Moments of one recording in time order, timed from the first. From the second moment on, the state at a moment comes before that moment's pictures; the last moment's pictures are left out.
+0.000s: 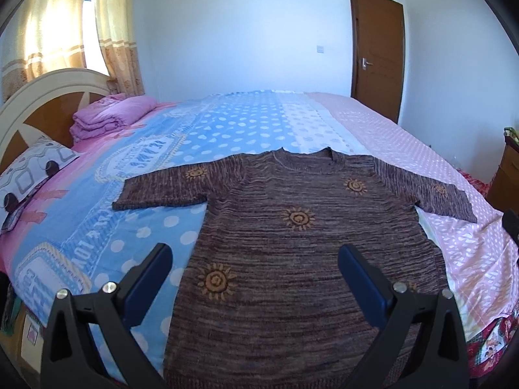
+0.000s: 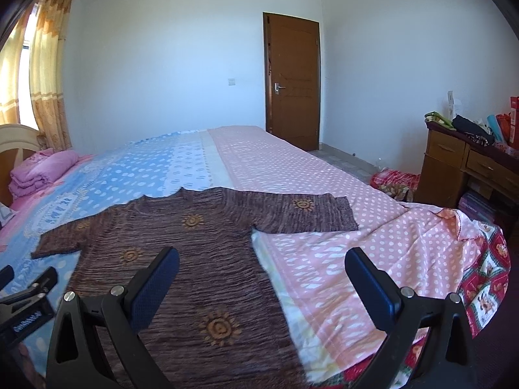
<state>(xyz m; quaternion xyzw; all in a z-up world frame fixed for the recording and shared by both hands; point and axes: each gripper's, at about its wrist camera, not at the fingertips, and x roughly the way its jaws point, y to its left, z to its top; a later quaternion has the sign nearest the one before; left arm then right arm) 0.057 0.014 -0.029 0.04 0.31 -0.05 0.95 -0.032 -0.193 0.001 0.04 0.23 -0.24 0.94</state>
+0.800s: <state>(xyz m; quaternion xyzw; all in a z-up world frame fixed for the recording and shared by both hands) 0.234 0.032 -0.114 0.09 0.32 0.02 0.94 0.100 -0.484 -0.074 0.25 0.32 -0.34 0.84</state>
